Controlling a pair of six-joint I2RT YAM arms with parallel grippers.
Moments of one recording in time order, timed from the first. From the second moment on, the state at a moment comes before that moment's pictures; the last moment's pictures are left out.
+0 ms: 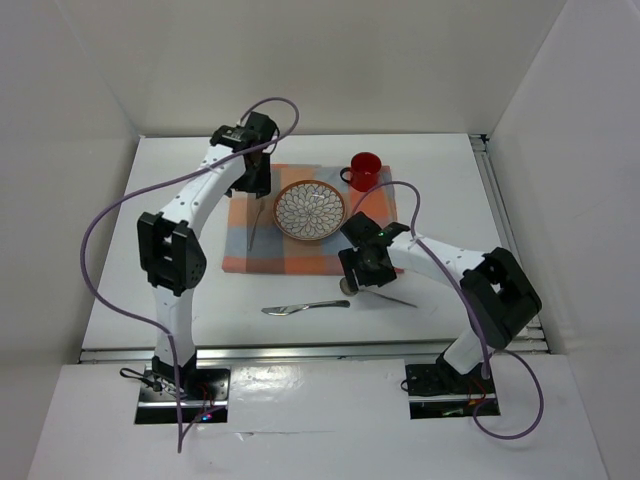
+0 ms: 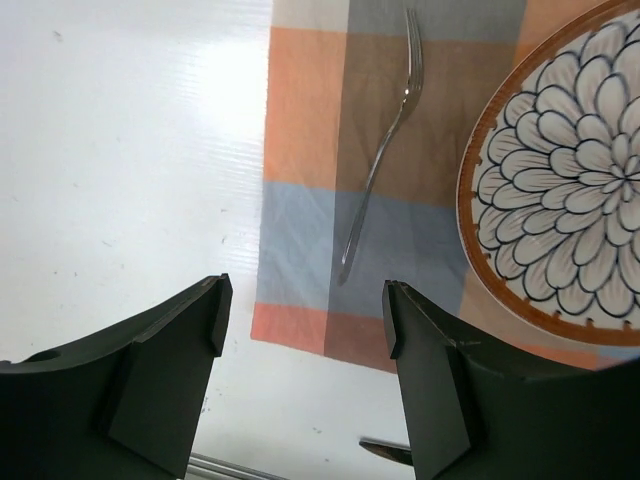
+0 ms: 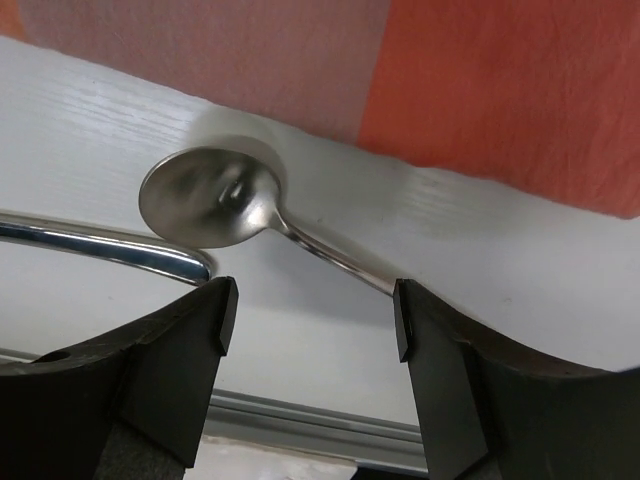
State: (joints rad) left arm -0.35 2.09 2.07 -1.20 -0.39 -0.39; right arm 0.67 1.58 0.99 -0.70 0.09 0.40
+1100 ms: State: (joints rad) left arm -0.35 2.03 2.02 -1.22 -0.41 -0.40; right arm 0.66 1.61 1.01 -0.69 -0.02 -0.06
